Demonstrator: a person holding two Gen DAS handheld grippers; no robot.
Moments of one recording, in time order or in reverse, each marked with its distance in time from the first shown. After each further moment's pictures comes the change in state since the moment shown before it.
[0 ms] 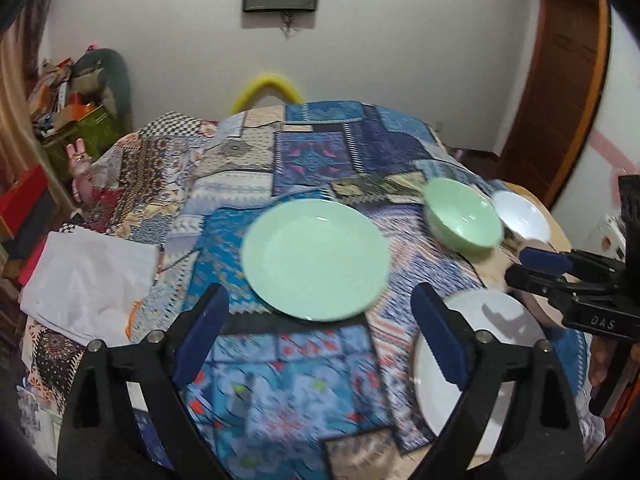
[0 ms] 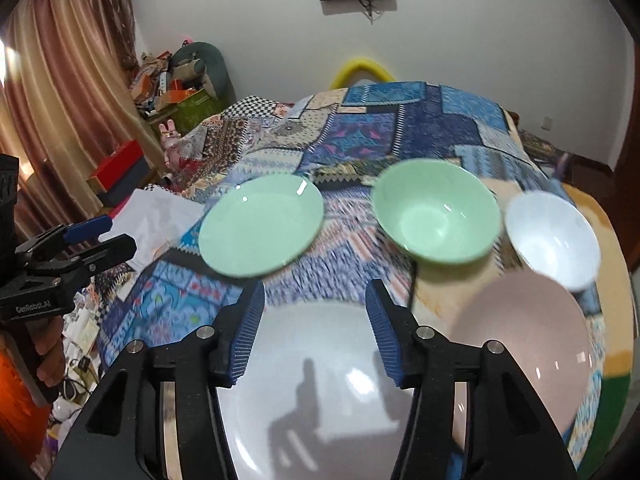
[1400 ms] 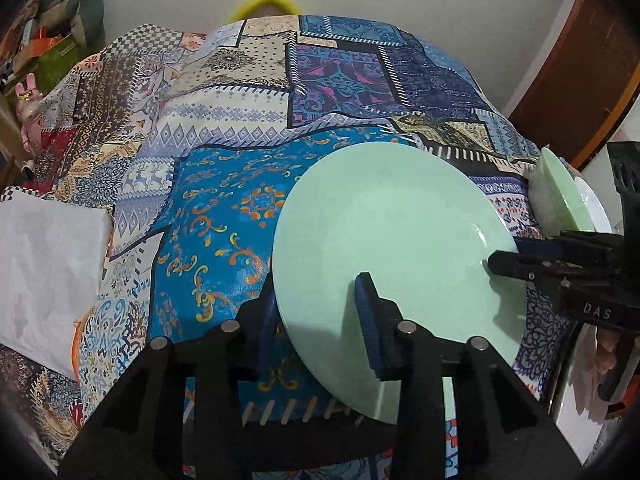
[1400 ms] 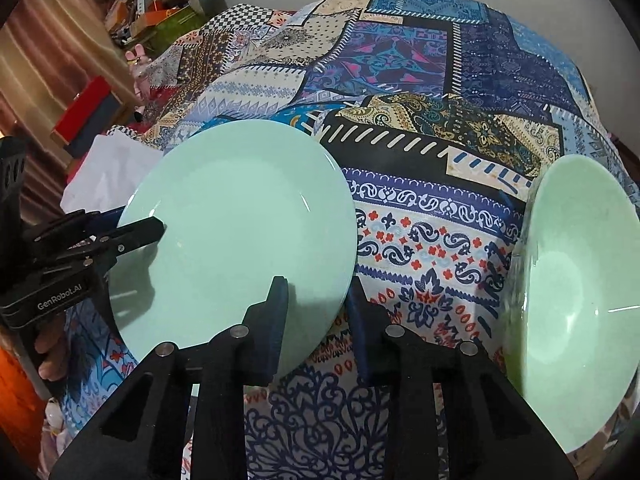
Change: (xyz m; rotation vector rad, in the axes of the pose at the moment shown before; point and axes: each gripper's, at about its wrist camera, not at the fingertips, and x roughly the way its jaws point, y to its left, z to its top) left arm 0.182 0.078 0.007 -0.049 0.263 -0.100; right arm 0.169 0.001 0.044 -0.037 0.330 0.009
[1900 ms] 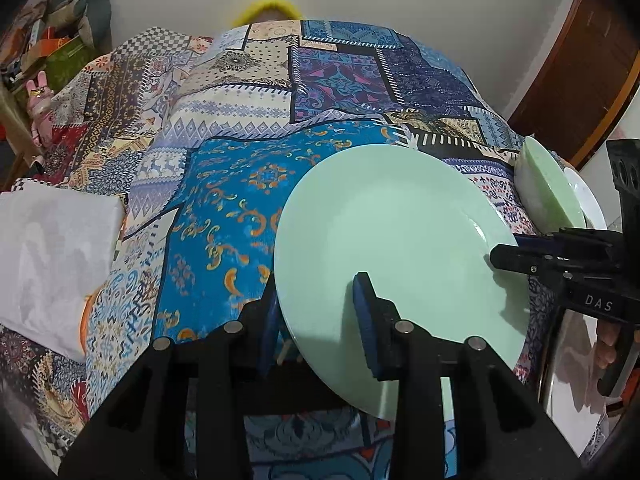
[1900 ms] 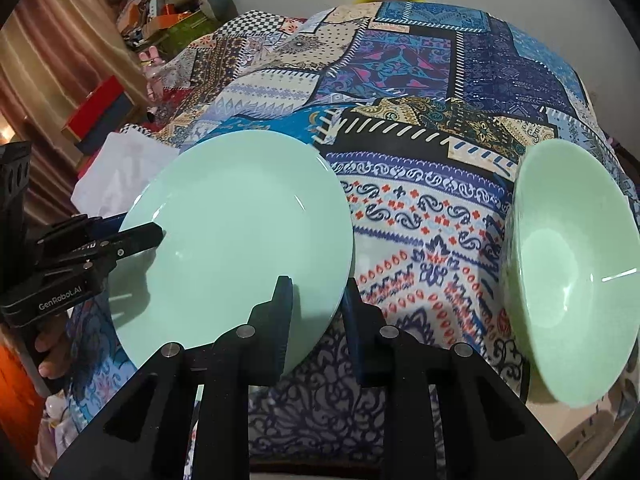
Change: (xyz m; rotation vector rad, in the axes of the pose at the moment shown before) left arm -0.025 -0.007 -0.024 -0.007 -0.022 0.021; right arm -0.013 0.010 -0.016 -0.014 -0.032 0.025
